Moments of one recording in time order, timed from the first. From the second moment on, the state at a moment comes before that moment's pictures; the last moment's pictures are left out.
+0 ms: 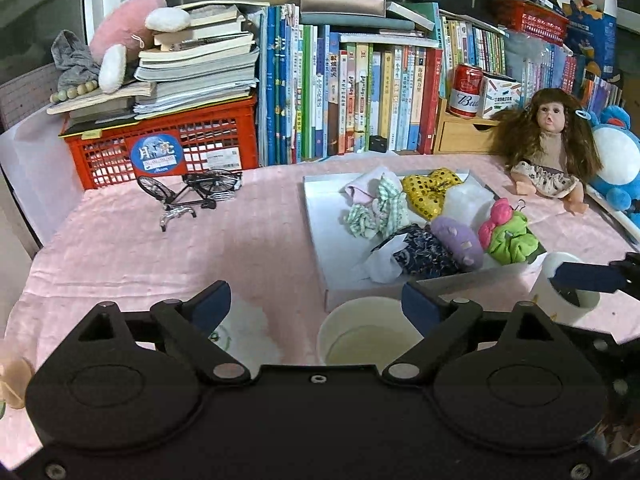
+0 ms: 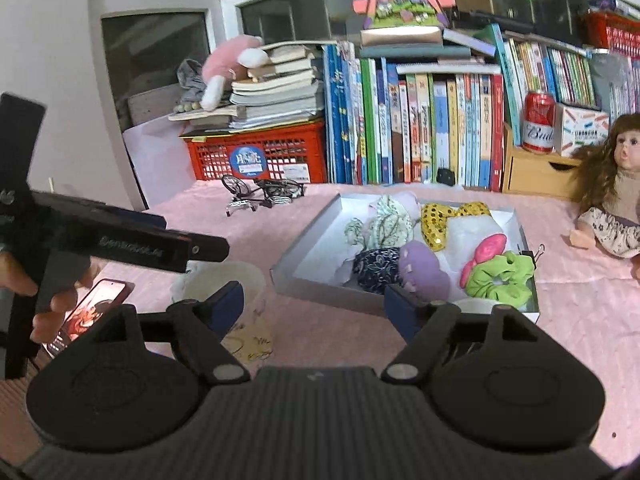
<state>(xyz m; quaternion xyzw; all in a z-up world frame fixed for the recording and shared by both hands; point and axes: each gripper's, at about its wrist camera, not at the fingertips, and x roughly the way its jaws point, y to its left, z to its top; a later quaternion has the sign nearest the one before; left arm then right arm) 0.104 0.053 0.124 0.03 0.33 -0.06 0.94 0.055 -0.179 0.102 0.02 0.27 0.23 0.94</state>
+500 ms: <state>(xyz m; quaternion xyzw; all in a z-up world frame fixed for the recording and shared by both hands) 0.102 0.114 0.092 -0.02 0.34 0.00 0.94 -0.001 -0.133 0.055 -0.02 0.23 0.26 0.94</state>
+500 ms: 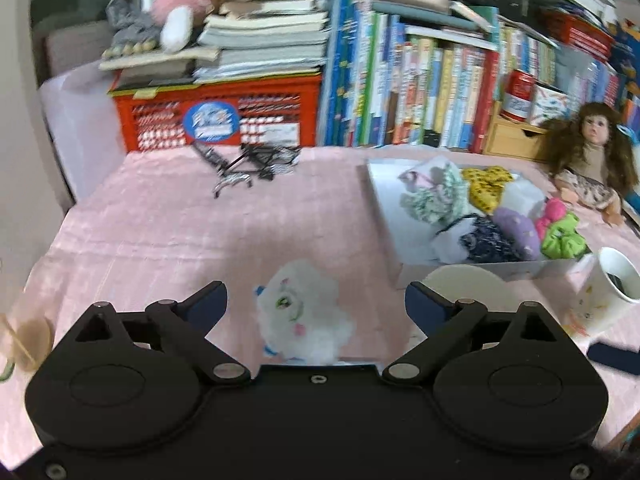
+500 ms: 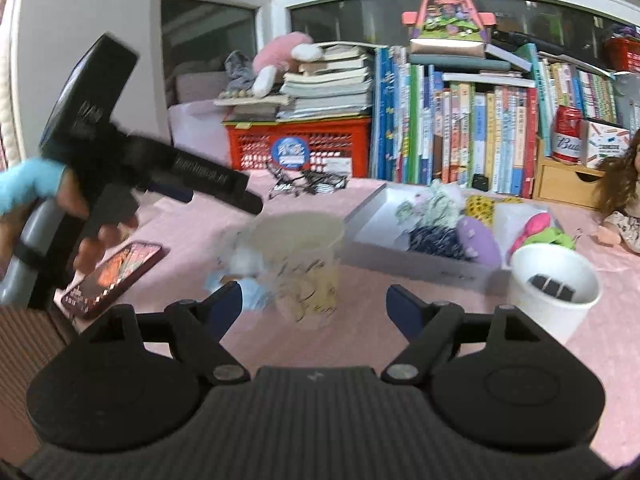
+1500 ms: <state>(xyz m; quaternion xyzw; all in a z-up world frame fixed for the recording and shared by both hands) 0.155 0.159 0.023 -0.17 0.43 -0.01 0.89 0.022 -0.030 -0.006 0.01 0.27 0.22 0.94</state>
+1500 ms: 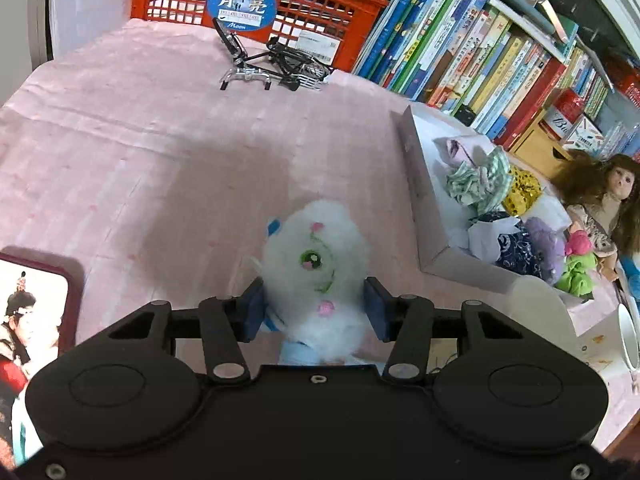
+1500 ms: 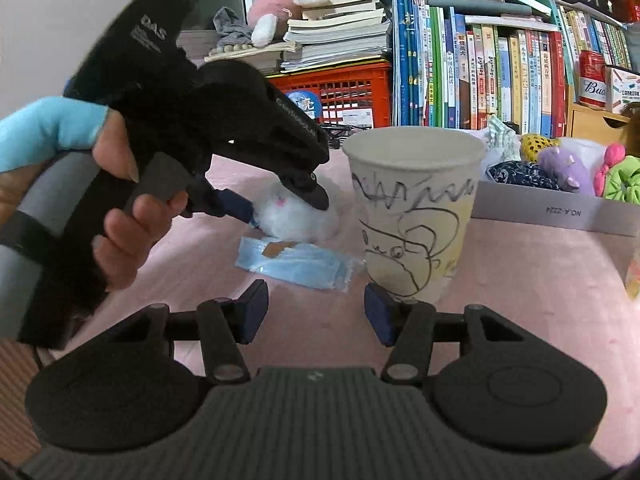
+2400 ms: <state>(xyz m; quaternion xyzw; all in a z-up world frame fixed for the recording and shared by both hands) 0.130 0.167 0.051 -0.12 0.41 -0.01 0.91 0.030 0.003 -0.006 -0.04 0.28 0.19 0.94</state>
